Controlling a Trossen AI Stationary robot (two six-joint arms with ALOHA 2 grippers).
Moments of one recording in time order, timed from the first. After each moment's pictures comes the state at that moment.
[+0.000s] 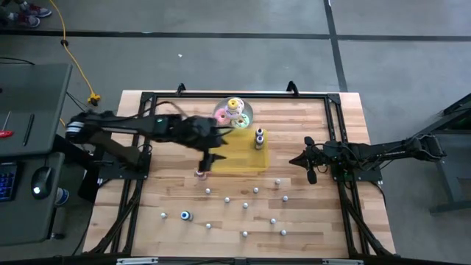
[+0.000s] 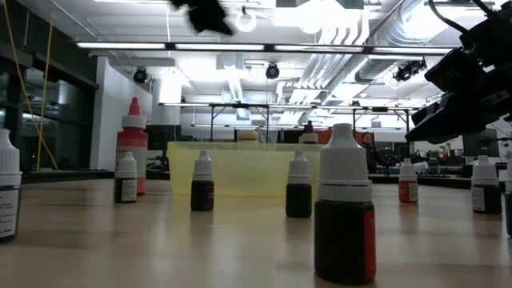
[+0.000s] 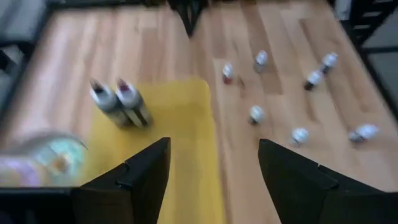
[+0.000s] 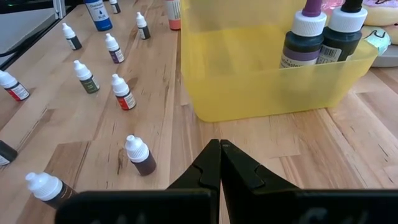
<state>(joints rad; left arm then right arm) -0.02 1.29 1.18 -0.54 0.02 0.04 0.00 0.46 0.01 0.05 0.00 0.13</state>
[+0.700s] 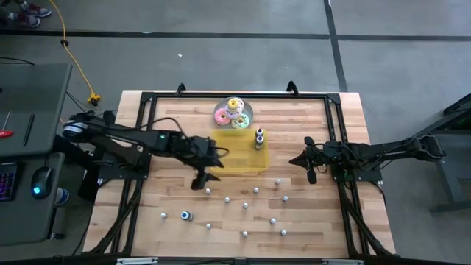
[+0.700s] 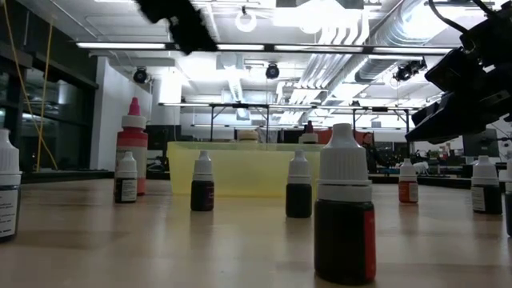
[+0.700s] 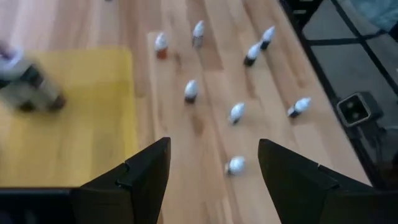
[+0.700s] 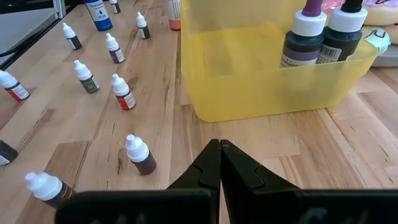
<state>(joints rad) -0.14 1.35 1.05 -0.38 0.12 -0.05 0.00 0.46 0.01 0.04 0.00 0.13</state>
